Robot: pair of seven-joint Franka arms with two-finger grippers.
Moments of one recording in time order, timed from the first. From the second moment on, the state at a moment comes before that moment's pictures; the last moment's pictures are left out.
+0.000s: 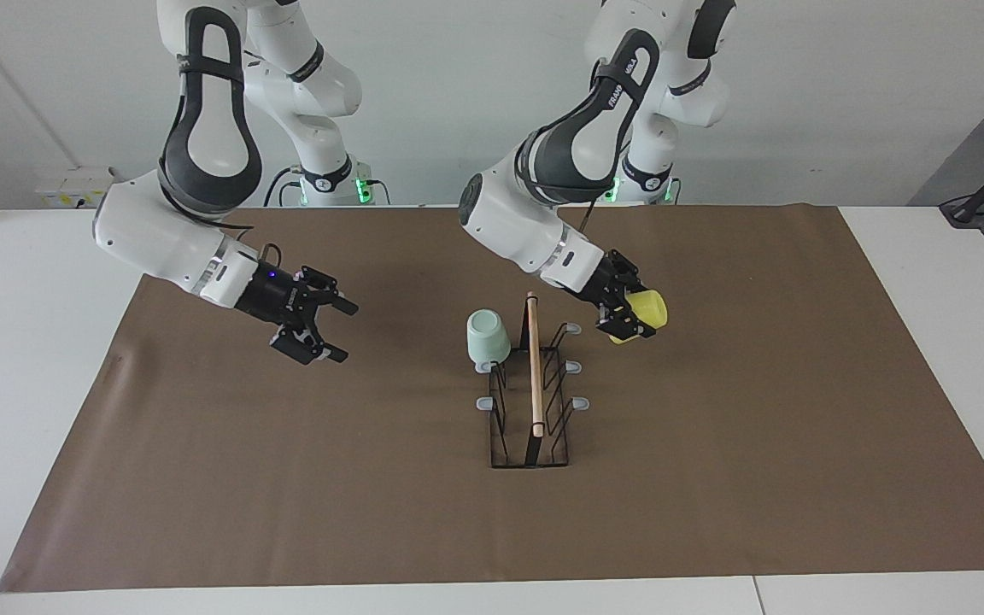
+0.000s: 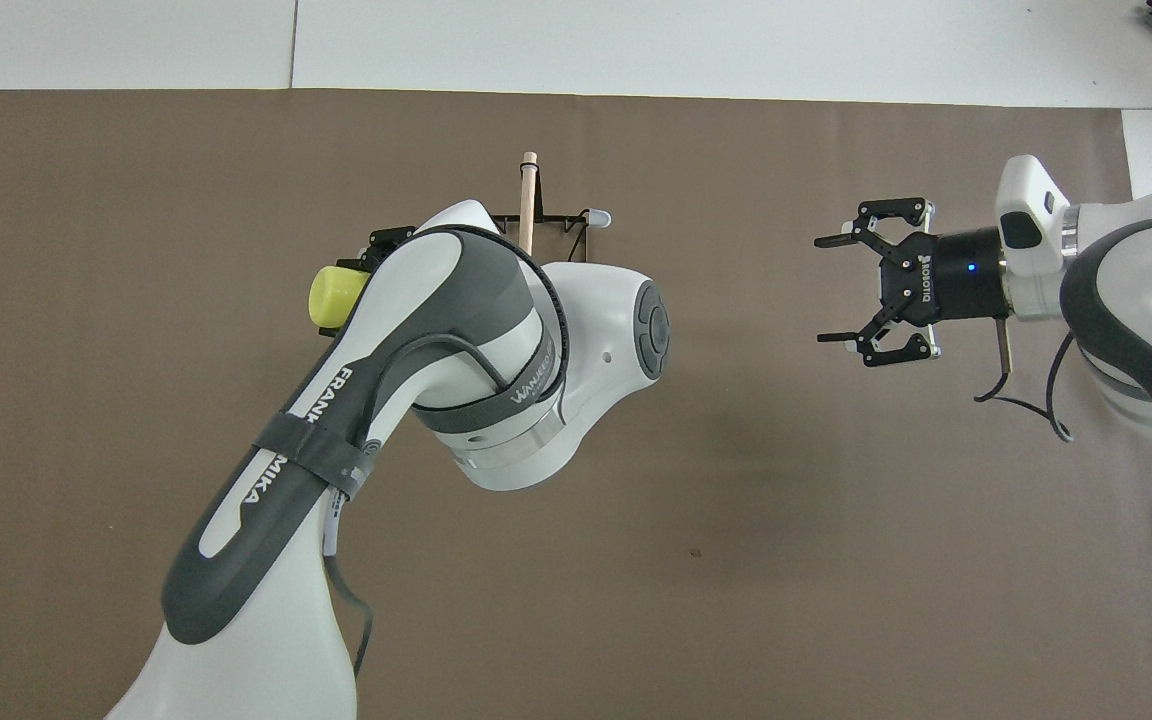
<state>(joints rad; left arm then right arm) -0.72 0.46 0.00 -1.47 0.88 1.47 -2.17 -0.18 0.16 0.18 -1.86 0.78 1.95 -1.94</state>
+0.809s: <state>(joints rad) -0.83 0.51 0.01 -1.48 1.02 1.43 -2.18 -0.19 -0.03 0.18 -1.81 0.24 1.72 -1.18</state>
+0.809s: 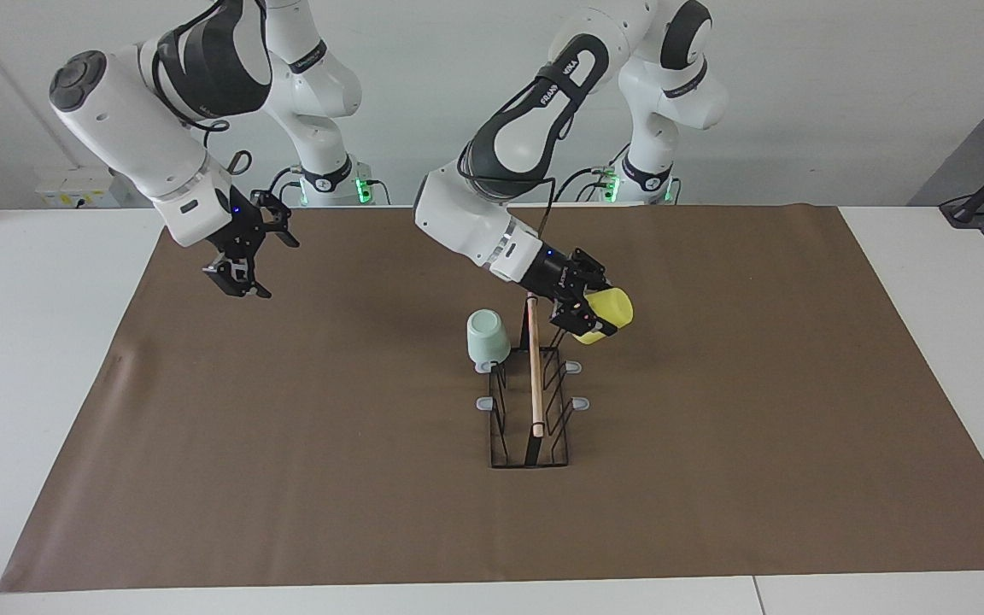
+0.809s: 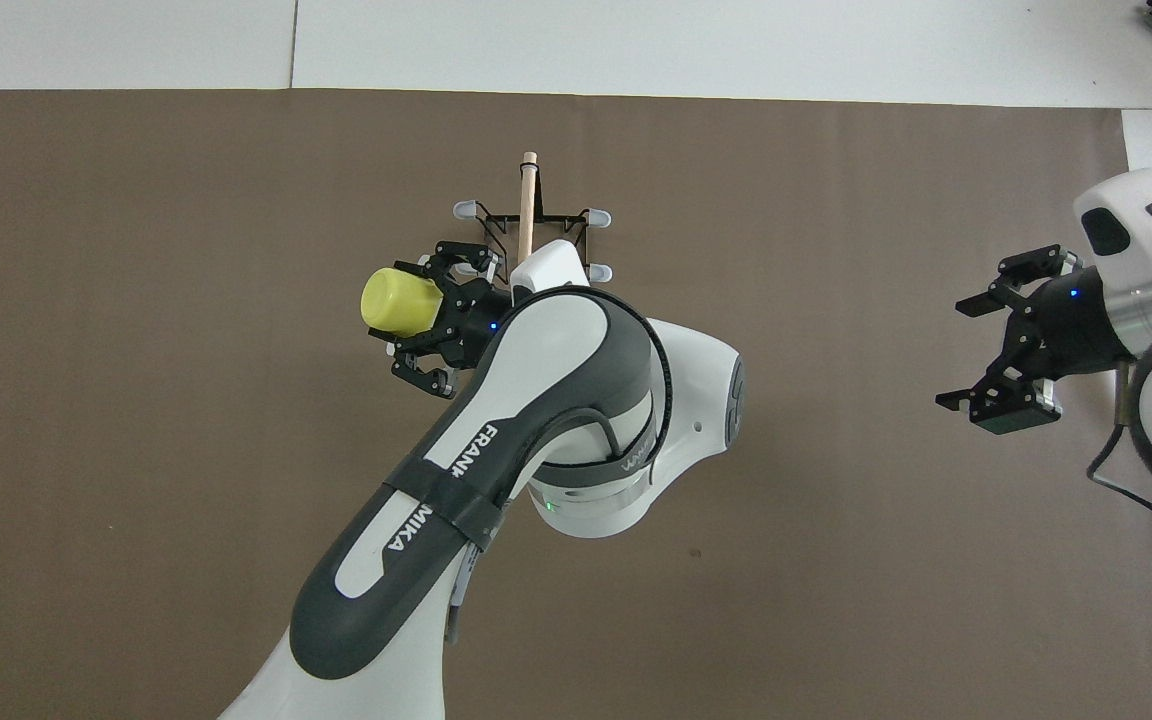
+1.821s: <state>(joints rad) -0.89 0.51 0.01 -1.57 1.05 1.44 -2.18 -0.18 -0.06 0.17 -1.76 0.13 1.56 -0.53</state>
